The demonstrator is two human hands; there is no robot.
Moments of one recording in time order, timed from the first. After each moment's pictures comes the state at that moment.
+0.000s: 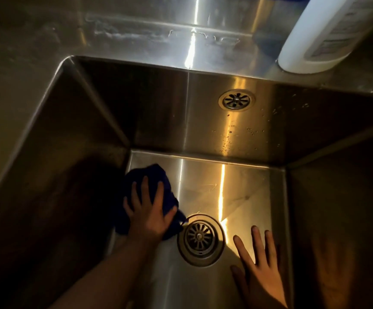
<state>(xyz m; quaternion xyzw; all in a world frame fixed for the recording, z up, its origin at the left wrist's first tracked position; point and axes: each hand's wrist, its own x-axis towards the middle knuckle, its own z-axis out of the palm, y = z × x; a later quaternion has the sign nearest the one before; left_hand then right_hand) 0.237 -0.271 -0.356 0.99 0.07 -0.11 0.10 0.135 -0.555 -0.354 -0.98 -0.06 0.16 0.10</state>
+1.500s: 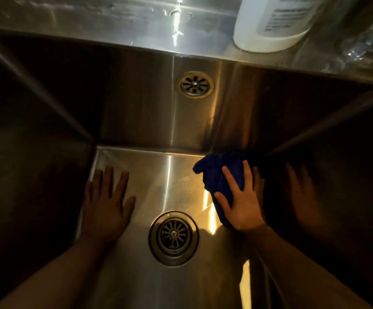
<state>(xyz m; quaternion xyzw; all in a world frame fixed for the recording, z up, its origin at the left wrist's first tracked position) 0.245 -0.241 -0.360 0.99 0.03 -0.09 0.07 0.274 -0.570 -0.353 -0.99 -0.01 0.07 0.09</state>
